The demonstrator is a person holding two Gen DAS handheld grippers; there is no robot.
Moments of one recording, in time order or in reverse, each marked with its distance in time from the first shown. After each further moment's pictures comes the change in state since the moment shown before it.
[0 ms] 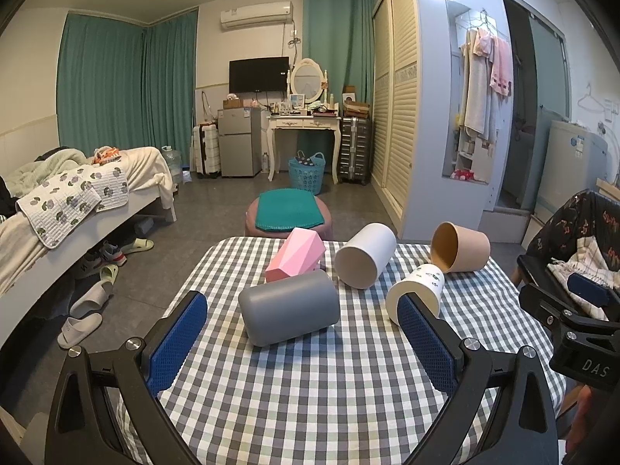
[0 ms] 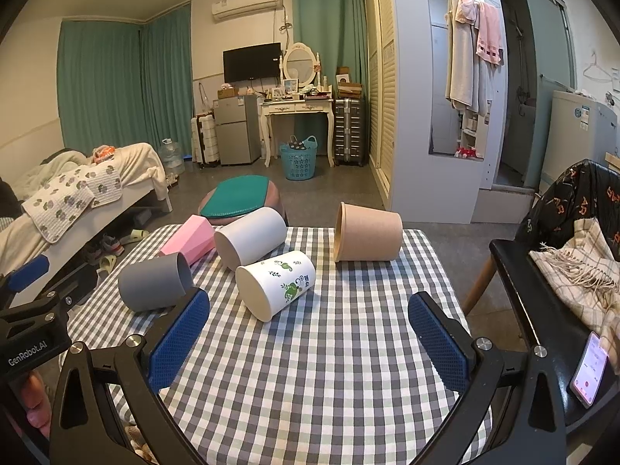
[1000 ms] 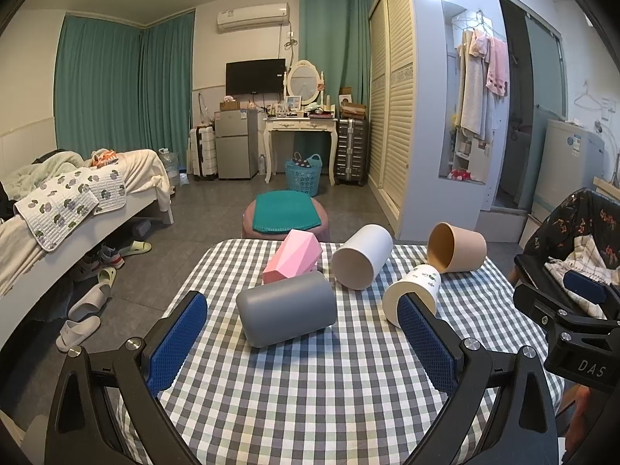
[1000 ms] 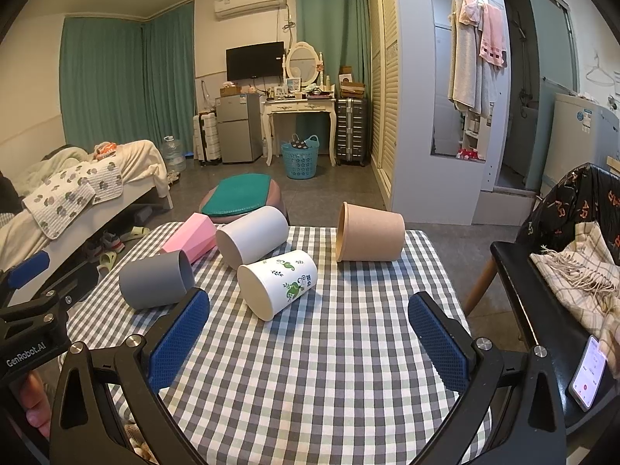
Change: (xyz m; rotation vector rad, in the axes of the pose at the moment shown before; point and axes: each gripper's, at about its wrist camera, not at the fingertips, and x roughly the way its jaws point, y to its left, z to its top) left arm 0.007 -0.002 -0.001 0.002 0.000 -0.009; right arm 0.003 0.001 0.000 -0.008 0.005 0.004
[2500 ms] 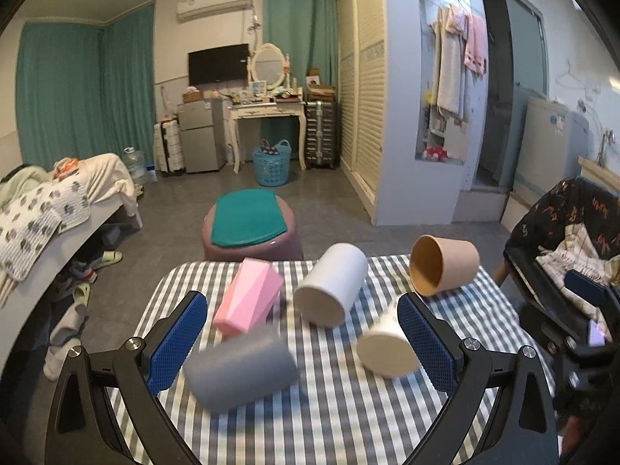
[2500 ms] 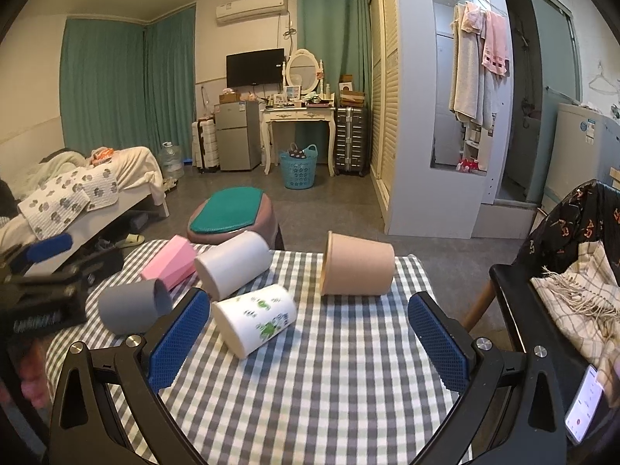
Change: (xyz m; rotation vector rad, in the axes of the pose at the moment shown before) left arm 0.079 -0.038 0.060 0.099 0.077 -0.099; right arm 0.027 -0.024 0.034 -0.013 -0.029 -0.002
